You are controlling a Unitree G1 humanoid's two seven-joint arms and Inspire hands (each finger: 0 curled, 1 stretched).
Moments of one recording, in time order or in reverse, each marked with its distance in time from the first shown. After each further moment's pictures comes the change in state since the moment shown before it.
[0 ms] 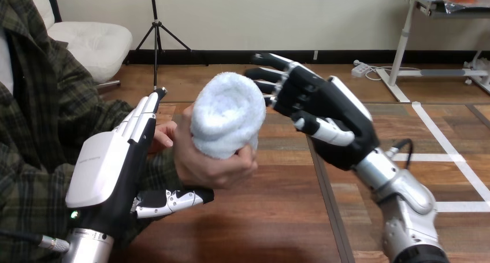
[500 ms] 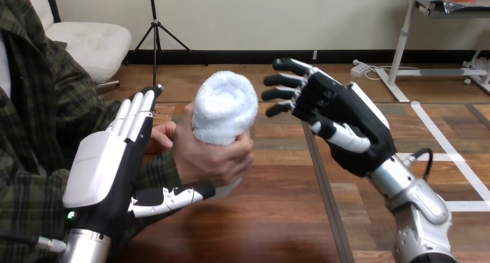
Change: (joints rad) left arm 0.001 0.006 0.004 0.011 -0.021 -0.025 0.026; right arm 0.028 -0.034 -0.029 0.036 -0.002 -0.060 0.003
